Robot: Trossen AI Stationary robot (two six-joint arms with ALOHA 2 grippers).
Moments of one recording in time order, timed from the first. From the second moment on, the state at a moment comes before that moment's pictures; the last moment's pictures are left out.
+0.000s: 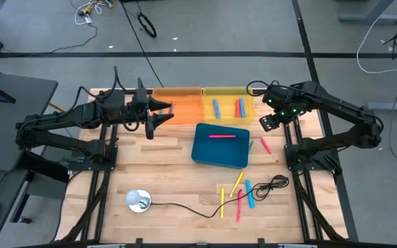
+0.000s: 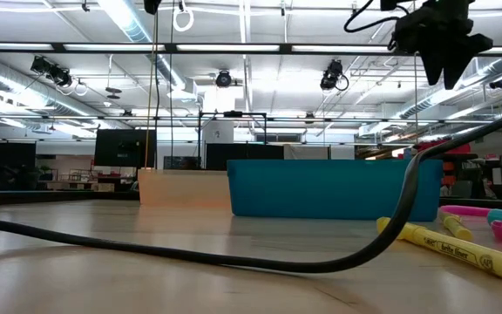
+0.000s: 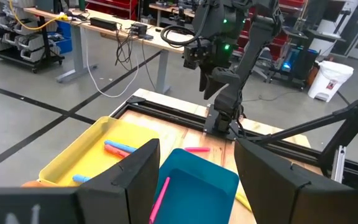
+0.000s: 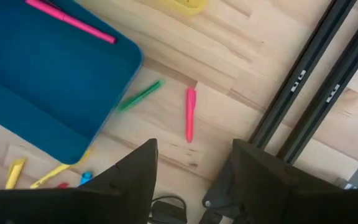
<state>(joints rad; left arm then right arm) 0.12 0.99 1.07 -0.24 -0.13 -0.20 -0.42 1.17 1.30 -1.57 0.04 0.69</state>
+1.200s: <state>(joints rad) 0.12 0.99 1.07 -0.24 -0.13 -0.22 -0.38 1.11 0.57 -1.02 -0.05 0.73</state>
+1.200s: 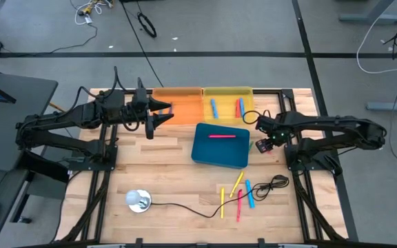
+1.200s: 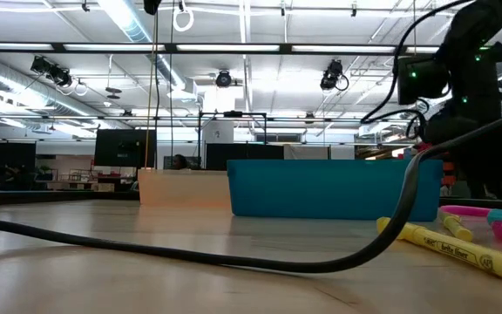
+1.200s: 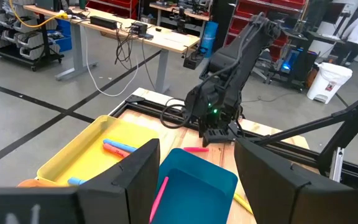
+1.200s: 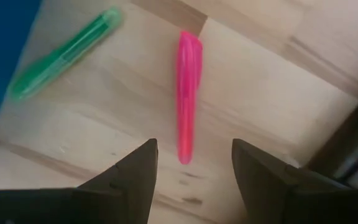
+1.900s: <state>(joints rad) 0.12 0.99 1.07 -0.24 -0.11 -0.23 -0.33 1.24 0.49 -0.86 -0.04 0.67</state>
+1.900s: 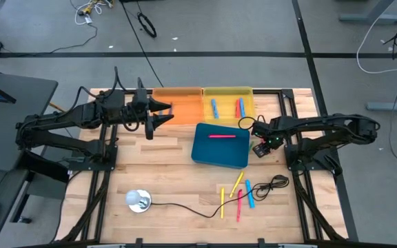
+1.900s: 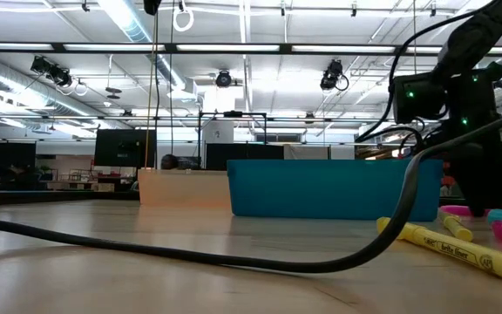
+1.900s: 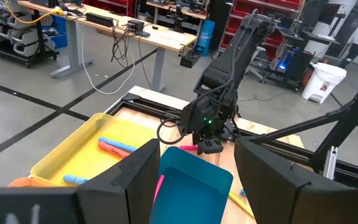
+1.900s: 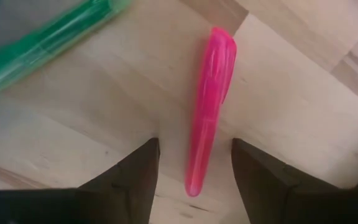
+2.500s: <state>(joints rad) 0.12 0.99 1.07 -0.25 -0.09 -0.23 -0.33 1.24 0.49 -0.88 -0.10 0.70</state>
